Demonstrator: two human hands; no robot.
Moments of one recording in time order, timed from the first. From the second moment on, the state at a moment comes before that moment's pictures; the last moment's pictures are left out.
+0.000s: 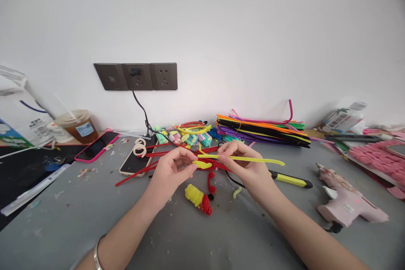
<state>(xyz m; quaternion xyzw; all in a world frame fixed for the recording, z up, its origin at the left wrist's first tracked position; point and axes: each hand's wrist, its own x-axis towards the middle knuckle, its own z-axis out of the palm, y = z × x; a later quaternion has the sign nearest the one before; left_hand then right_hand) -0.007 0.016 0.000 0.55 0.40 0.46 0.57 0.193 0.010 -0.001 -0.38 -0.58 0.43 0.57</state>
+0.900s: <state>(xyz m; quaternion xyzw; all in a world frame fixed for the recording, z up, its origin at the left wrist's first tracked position) -0.008 0.015 0.002 0.54 0.41 0.48 0.56 0.196 0.010 0.005 -0.41 -0.70 0.38 0.45</state>
